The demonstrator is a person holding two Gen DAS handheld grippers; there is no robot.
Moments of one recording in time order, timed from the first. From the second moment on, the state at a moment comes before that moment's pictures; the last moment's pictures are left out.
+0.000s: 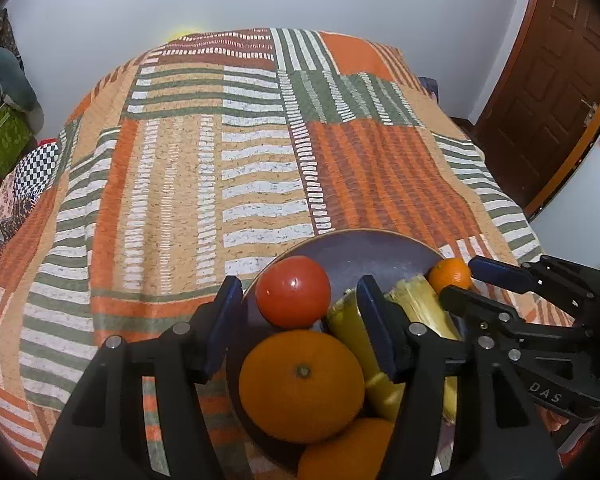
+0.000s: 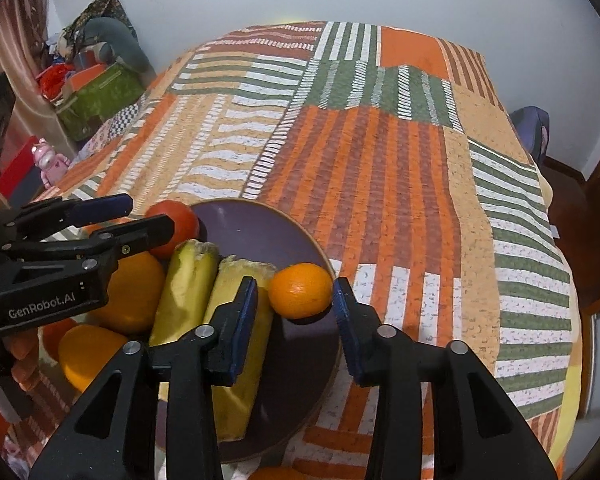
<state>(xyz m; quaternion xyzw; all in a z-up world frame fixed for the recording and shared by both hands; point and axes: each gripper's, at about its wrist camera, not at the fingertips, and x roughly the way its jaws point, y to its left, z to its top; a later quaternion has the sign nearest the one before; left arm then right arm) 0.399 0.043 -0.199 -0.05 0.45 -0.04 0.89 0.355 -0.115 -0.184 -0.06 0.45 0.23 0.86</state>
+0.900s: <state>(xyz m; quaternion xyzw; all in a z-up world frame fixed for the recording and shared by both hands) 0.241 0.094 -0.154 -0.04 0.42 -0.03 0.90 0.246 -0.148 -0.121 -0.07 0.35 0.19 0.91</state>
